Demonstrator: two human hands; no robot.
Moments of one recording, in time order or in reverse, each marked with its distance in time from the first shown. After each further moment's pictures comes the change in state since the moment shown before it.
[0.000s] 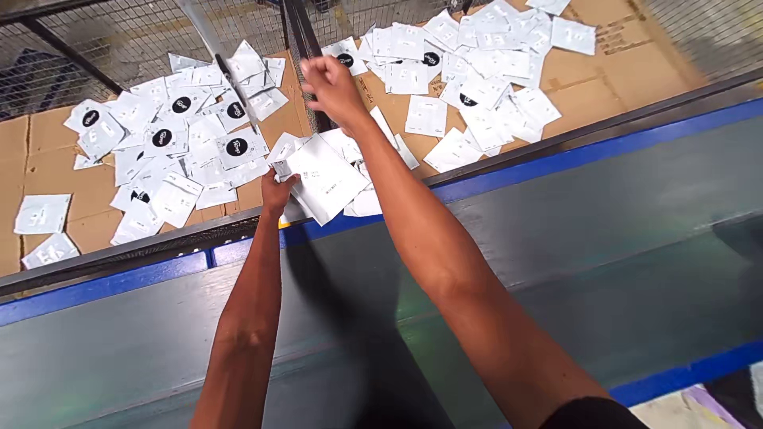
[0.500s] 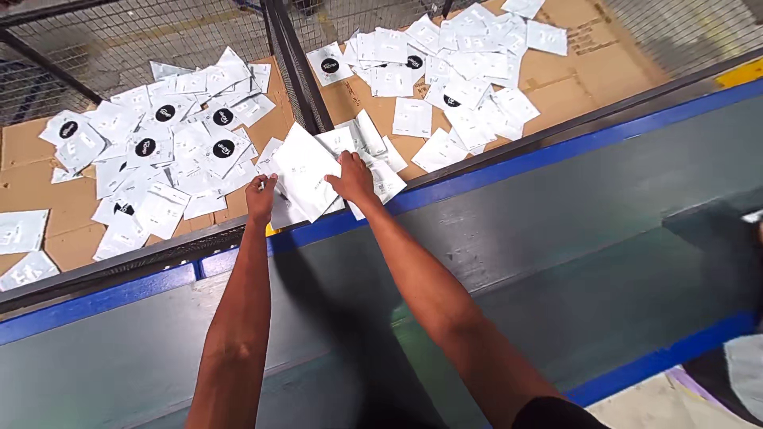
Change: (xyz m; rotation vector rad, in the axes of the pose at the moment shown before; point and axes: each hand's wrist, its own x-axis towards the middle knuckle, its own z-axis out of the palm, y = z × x) left_hand 0.002 -0.007 -0.007 -0.062 0.041 0.009; right_hand -0.112 0.122 -0.021 -0.837 0.027 0.281
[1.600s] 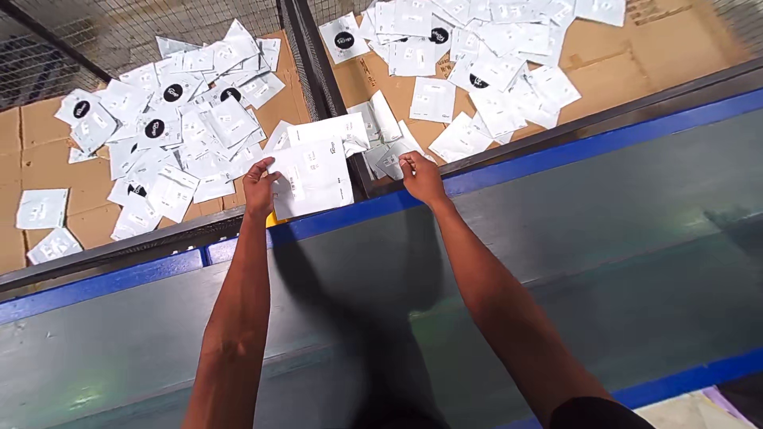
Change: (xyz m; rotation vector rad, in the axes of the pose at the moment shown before) left_hand -0.001 -0.008 -0.016 -0.235 -0.033 0.032; right_hand -0.006 0.170 -0.019 0.090 0.131 -0.164
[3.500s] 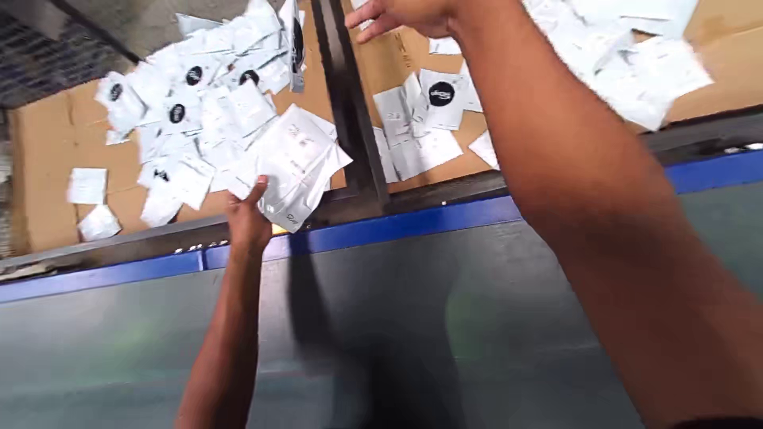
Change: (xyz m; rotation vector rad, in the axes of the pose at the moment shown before) left_hand -0.064 0.066 0.032 -0.244 0.266 -0.042; right_hand 0.235 -0.190 -0.094 0.576 -0.571 -0.224
